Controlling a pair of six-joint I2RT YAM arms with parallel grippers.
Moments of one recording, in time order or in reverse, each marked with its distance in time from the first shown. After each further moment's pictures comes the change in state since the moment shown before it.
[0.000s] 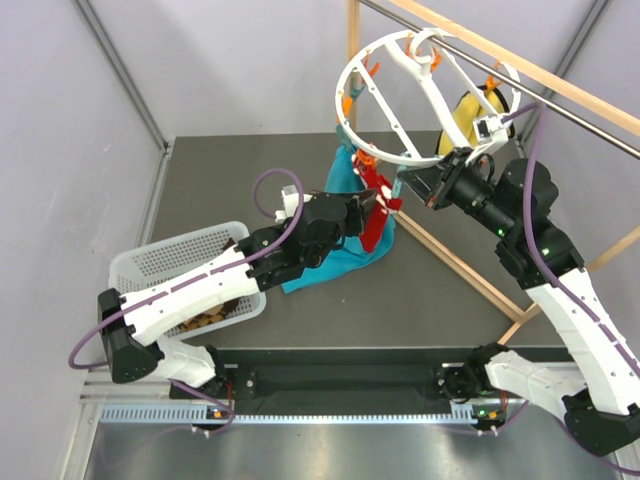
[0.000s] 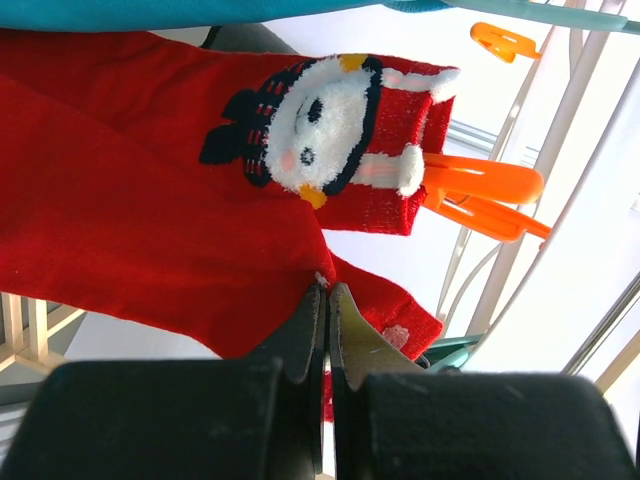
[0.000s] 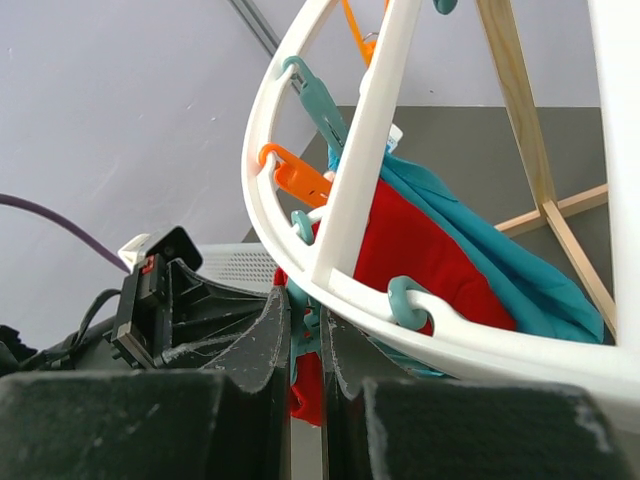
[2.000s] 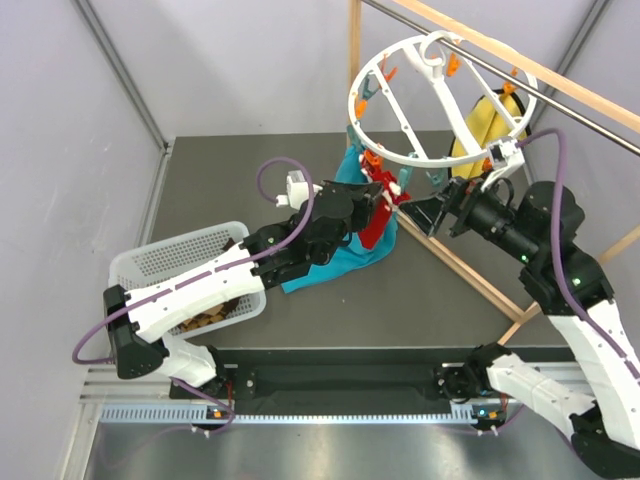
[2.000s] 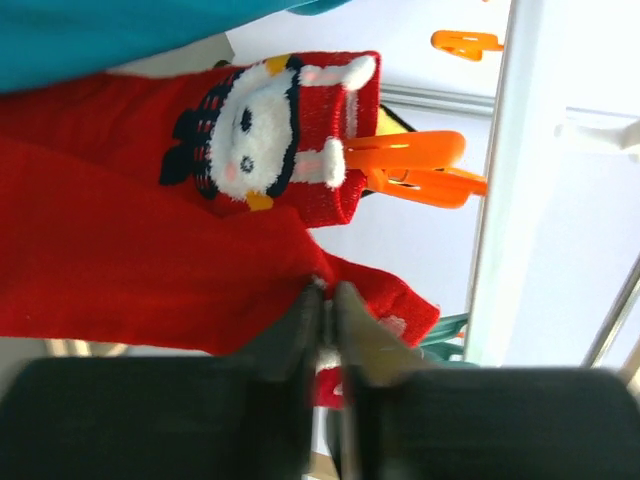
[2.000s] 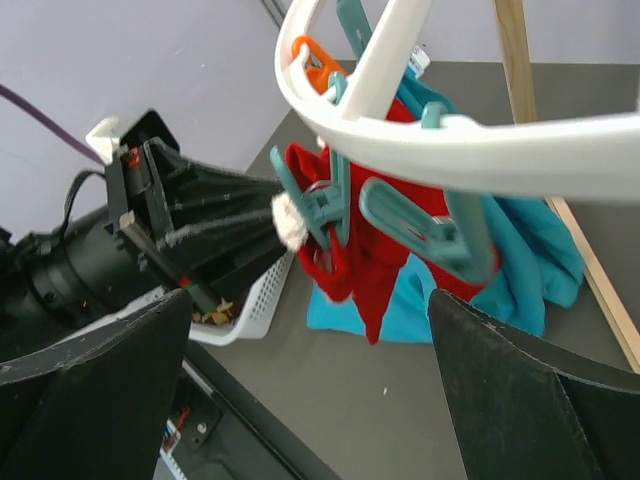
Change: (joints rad) left arm -0.027 0.039 0.072 0.021 -0.055 0.199; right arm 0.000 -0.129 -0.014 -0.177 -0.019 -0.061
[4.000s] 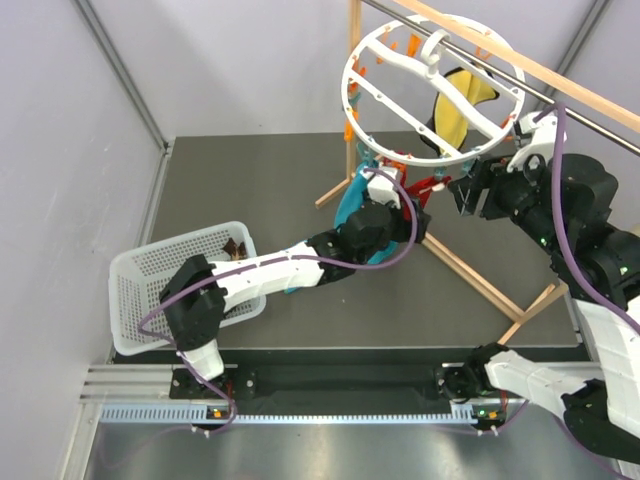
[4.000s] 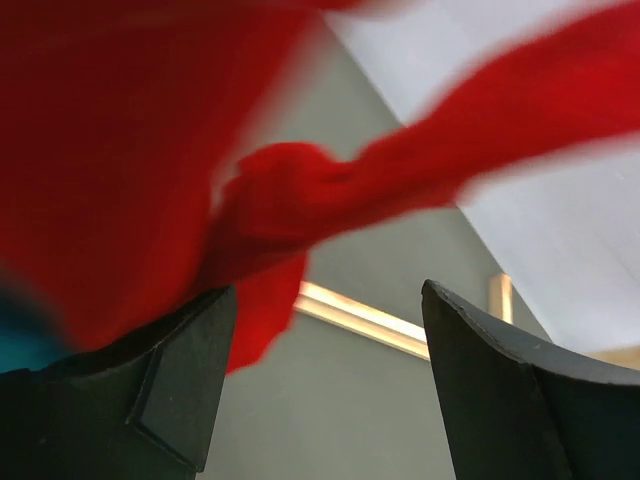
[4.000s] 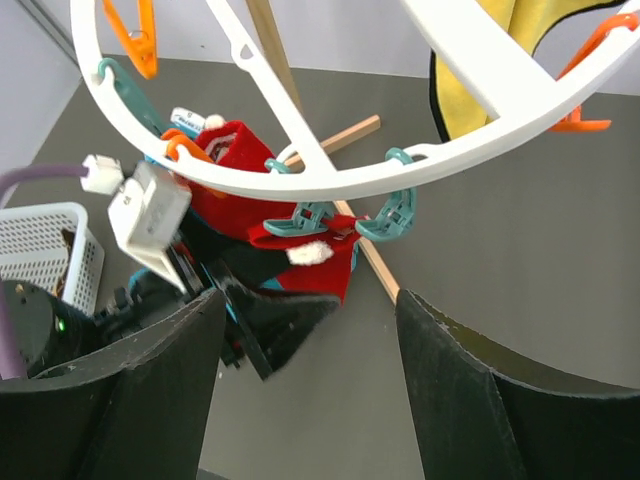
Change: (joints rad) left arm 0.023 0.333 -0.092 0.526 0.288 1.273; right arm 0.000 0.141 0.425 -0.462 0.409 -0.273
